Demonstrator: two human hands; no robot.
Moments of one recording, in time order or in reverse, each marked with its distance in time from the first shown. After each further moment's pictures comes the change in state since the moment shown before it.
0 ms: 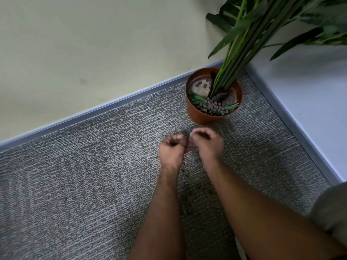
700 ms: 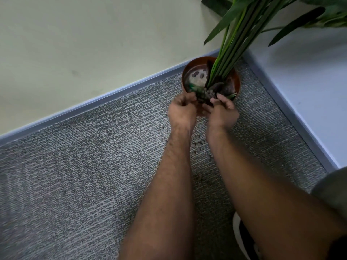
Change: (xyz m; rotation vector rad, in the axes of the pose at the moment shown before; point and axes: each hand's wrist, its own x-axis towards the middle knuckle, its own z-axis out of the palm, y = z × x) left_hand 0.013 0.062 0.064 0.024 -0.030 0.125; right_hand 0.044 -0.052 0.005 0.447 0.360 0.086
